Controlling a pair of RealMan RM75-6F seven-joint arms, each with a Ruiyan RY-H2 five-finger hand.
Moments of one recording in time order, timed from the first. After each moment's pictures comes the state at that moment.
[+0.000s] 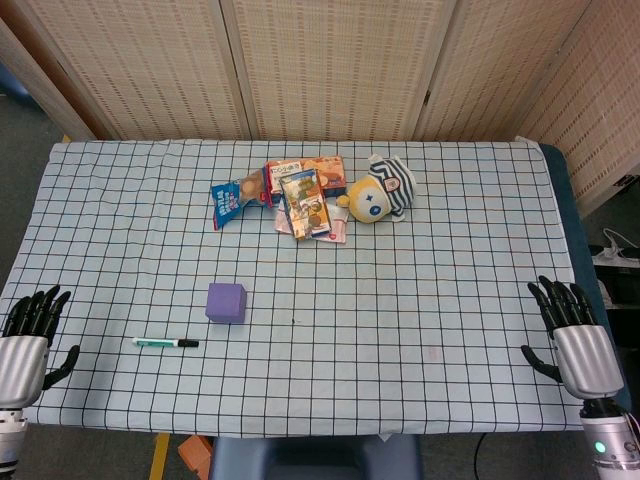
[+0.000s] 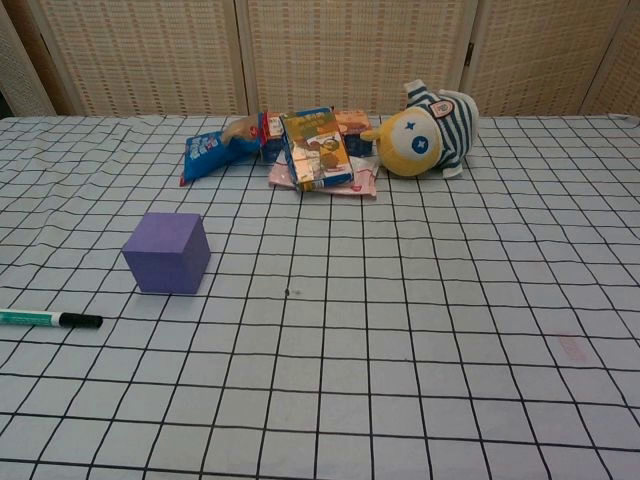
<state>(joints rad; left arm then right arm) -0.10 -1.18 -0.05 -1.53 1.52 1.54 0.12 0.08 -1.16 0.04 -1.60 -1.57 1.51 -0.10</state>
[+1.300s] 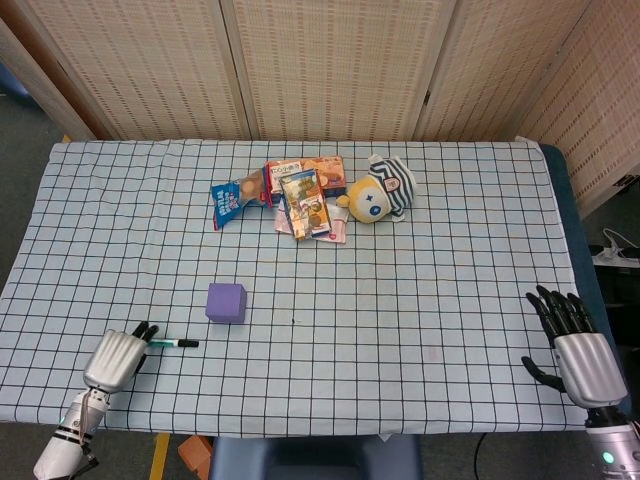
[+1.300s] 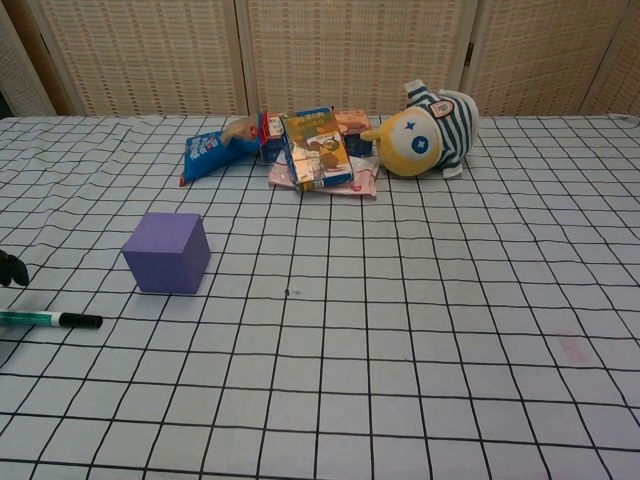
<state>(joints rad) -0.26 -1.46 0.00 -1.25 1.57 1.27 0.44 0.07 -1.10 0.01 -1.65 -1.59 1.48 -0.06</state>
